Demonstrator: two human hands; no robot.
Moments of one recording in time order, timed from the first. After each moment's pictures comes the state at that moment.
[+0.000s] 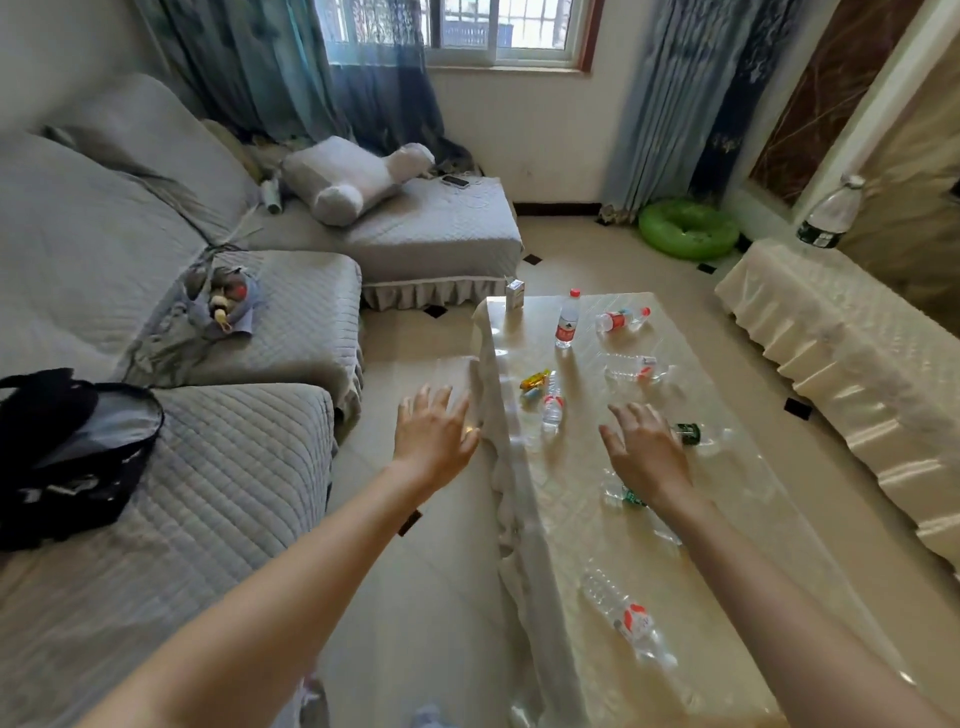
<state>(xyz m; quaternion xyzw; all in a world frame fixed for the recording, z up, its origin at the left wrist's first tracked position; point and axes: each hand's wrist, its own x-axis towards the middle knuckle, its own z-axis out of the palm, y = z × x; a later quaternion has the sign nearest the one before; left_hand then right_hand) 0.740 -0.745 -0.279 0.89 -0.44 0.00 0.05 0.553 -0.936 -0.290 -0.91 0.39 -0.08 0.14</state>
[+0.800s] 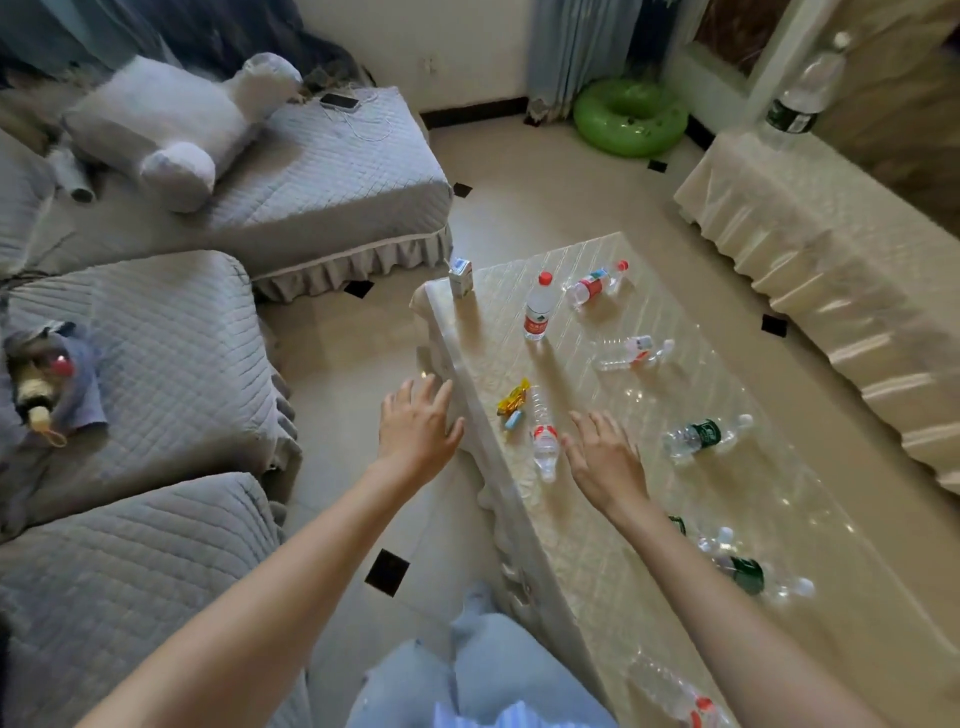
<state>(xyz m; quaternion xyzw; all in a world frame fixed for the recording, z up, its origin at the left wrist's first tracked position) 1.010 -1.008 -0.364 0.85 -0.52 -0.08 0.04 0.790 -1.120 -0.394 -0.85 0.49 -0.03 0.20</state>
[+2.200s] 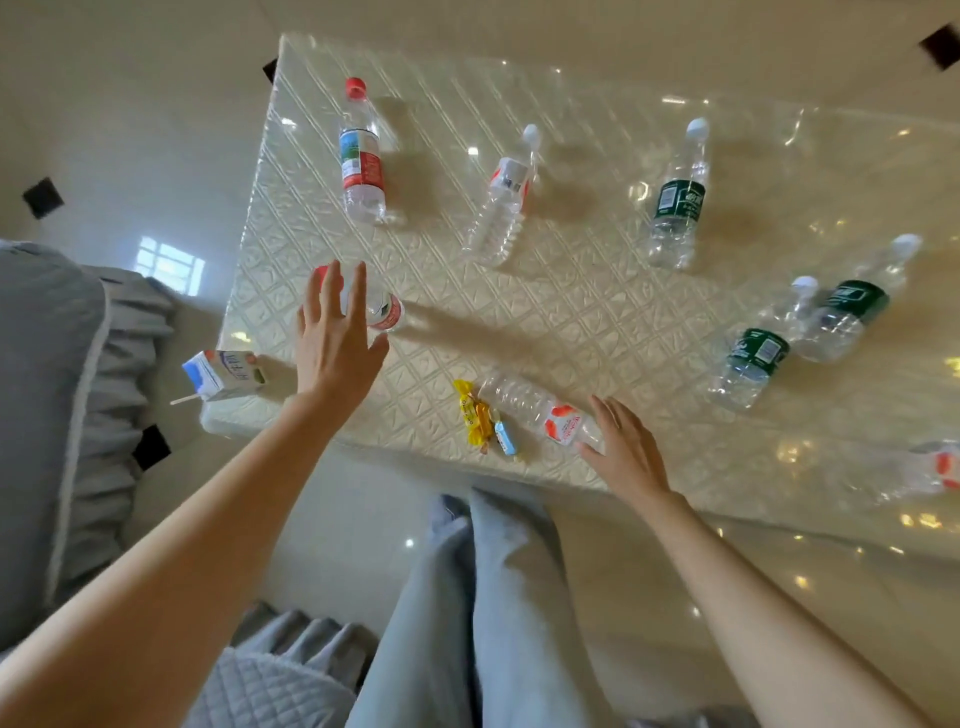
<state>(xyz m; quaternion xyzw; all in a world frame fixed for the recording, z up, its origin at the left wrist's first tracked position) 1.134 -1.462 -0.588 0.56 -0.82 -0.11 -0.06 0.875 -1.223 -0.679 -0.50 0.80 0.01 0.34</state>
